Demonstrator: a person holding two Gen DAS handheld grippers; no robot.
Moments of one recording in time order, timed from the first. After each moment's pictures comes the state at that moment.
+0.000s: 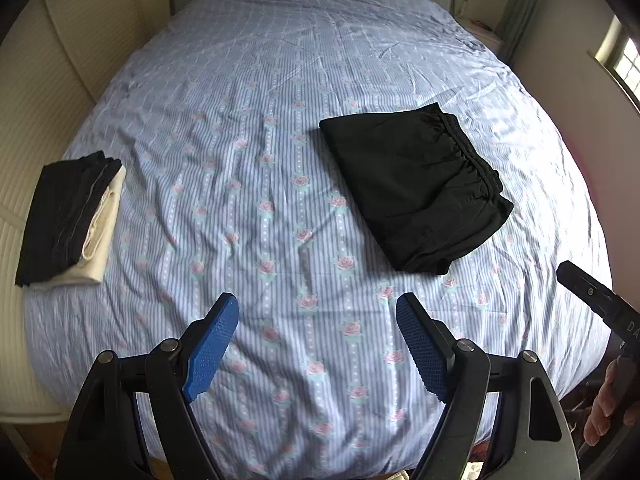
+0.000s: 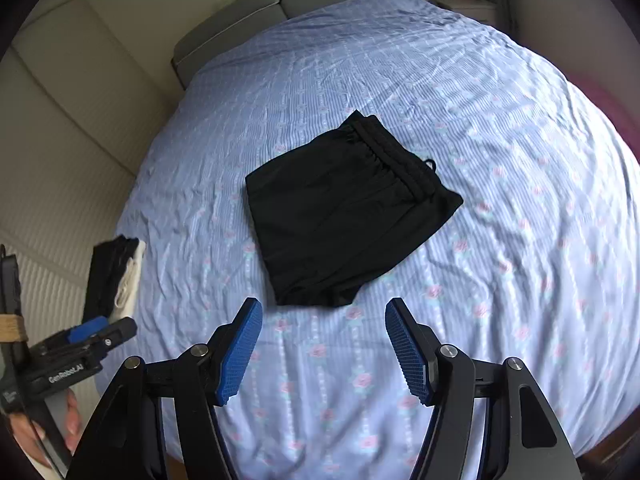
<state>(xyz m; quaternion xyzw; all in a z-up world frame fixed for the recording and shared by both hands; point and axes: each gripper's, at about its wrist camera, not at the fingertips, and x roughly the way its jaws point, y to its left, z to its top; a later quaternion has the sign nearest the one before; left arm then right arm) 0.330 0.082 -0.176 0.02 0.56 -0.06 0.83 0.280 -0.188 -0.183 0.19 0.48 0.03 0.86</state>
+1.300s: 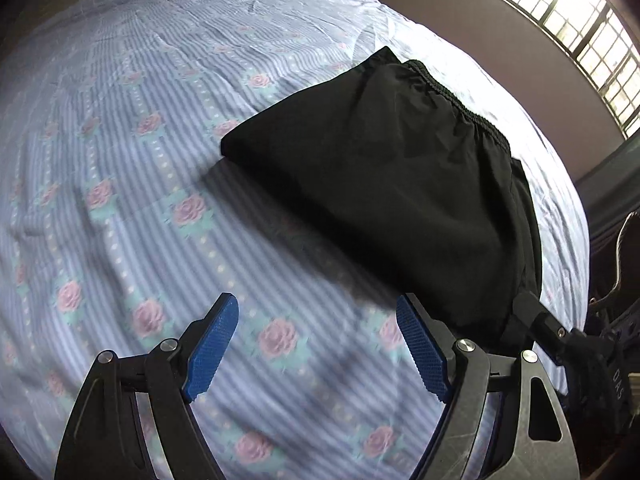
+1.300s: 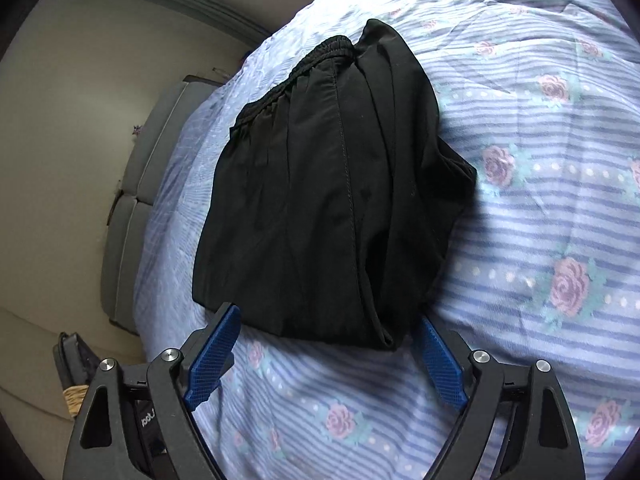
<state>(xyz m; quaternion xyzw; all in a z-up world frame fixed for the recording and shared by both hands) 0.547 0.061 -0.351 0.08 0.55 -0.36 0.75 0.339 -0.069 -0.383 0.53 0.23 -0.25 0.77</state>
